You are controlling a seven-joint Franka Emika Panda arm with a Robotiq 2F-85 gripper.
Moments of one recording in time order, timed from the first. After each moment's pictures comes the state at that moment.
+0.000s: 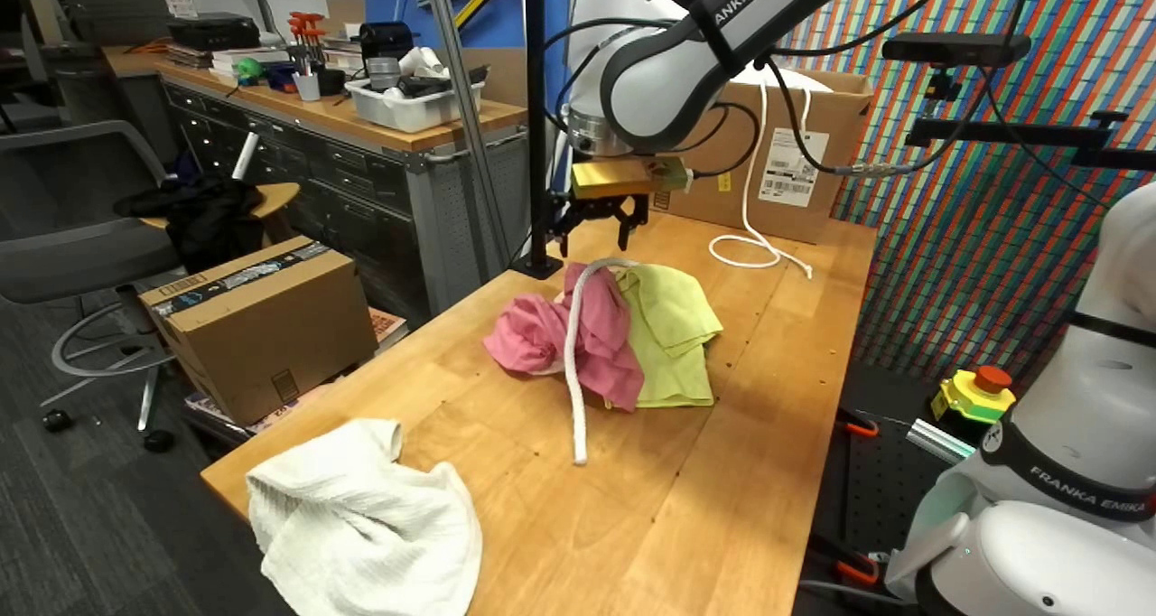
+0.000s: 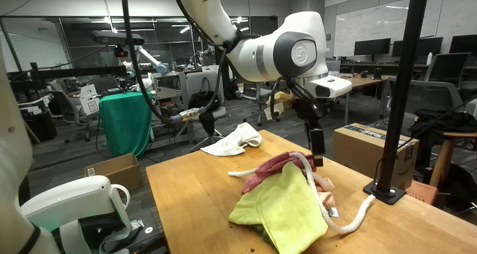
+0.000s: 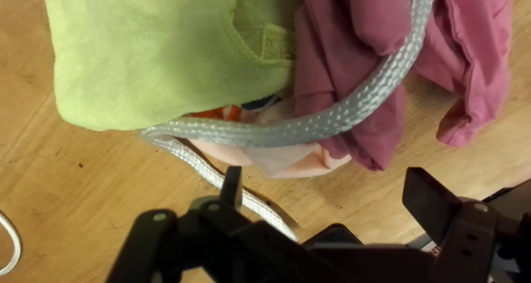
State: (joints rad) arm 0.05 0.16 -0.09 -2.16 -0.14 2.41 0.84
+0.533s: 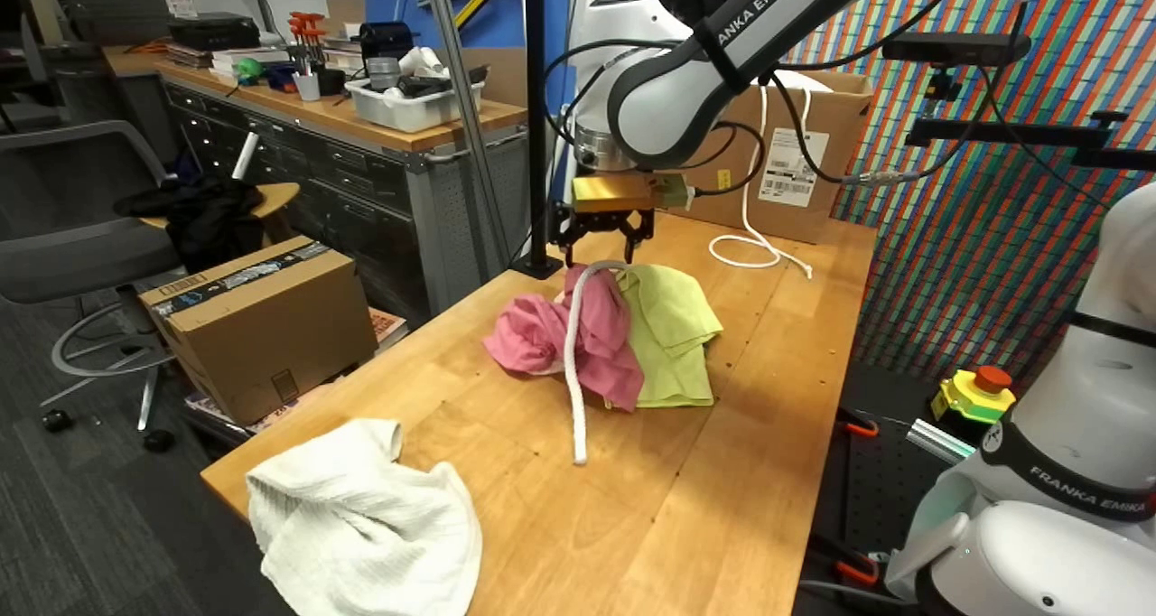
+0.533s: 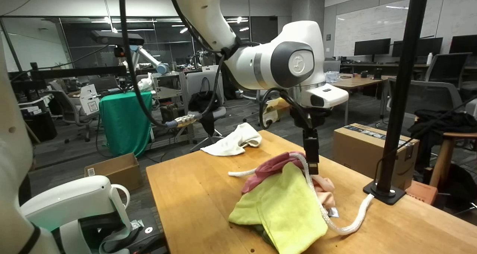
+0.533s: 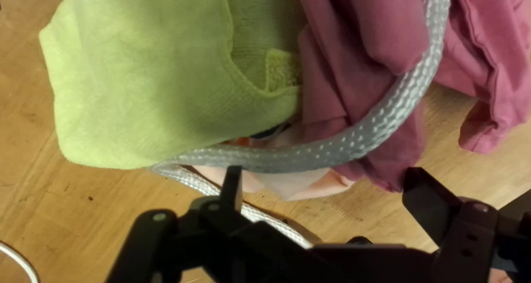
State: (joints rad) arm 0.04 0.17 -0.09 -2.20 -0.14 2.45 0.93
